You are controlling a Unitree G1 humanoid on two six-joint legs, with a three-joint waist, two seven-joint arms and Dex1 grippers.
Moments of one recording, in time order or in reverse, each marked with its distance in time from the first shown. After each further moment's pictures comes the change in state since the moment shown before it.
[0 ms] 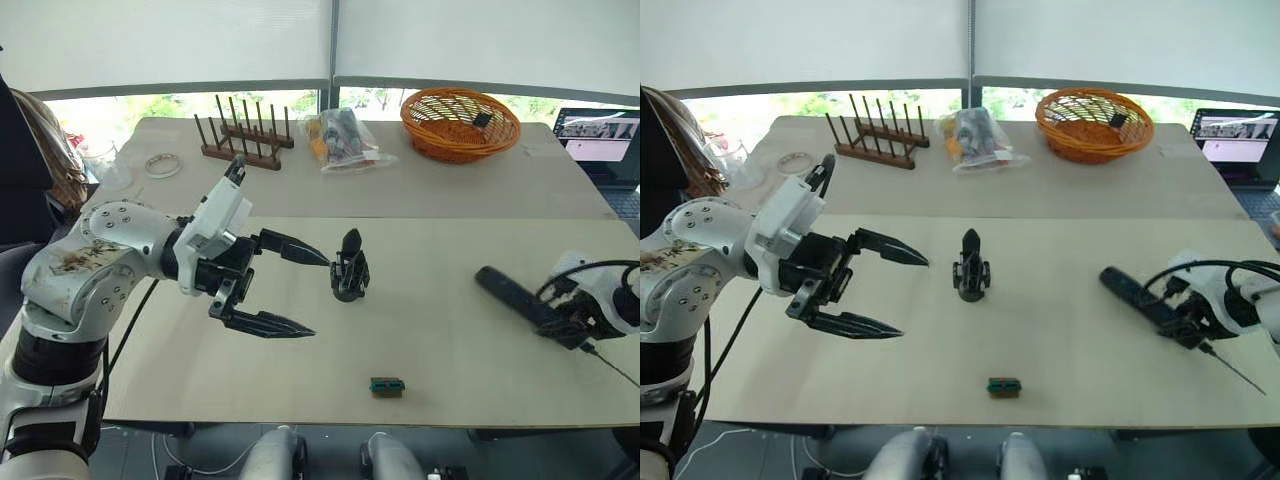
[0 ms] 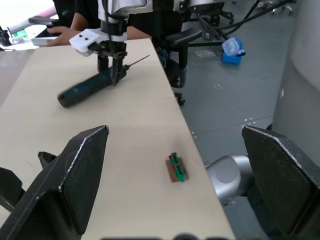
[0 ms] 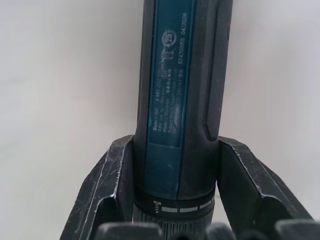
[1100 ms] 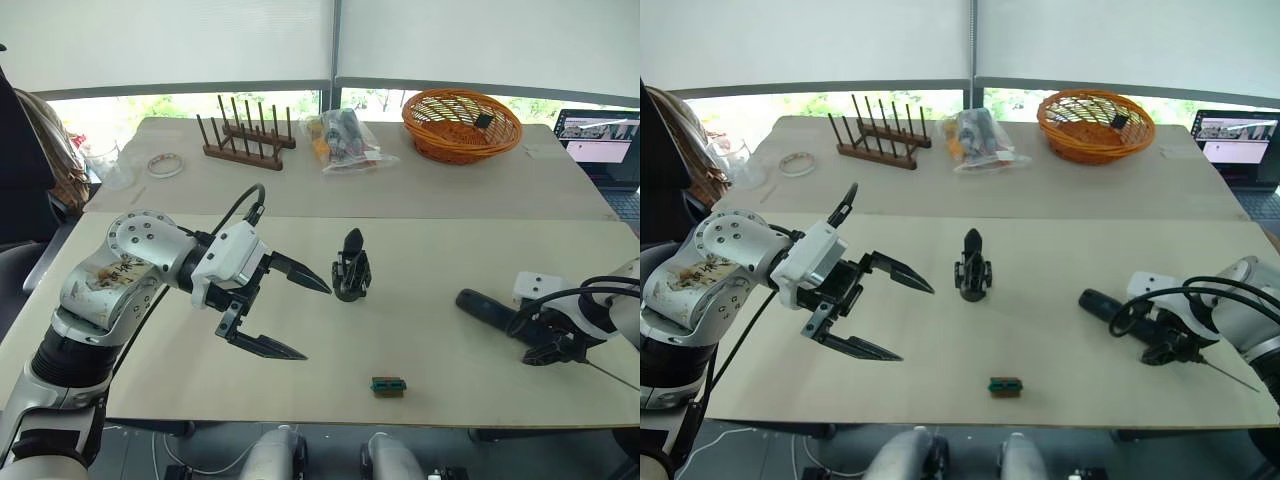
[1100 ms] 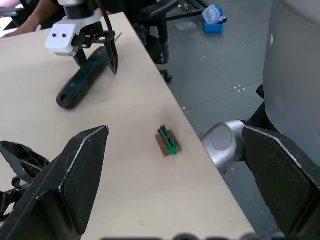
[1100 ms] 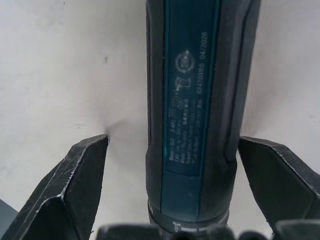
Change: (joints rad) left arm 0.051 0.009 -0.106 0.033 0.119 -0.197 -0.125; right arm -0.068 0.082 0.132 -0.105 -0.267 0.097 0.034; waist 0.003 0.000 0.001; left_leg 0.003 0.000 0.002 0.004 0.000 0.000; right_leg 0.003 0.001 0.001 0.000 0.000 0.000
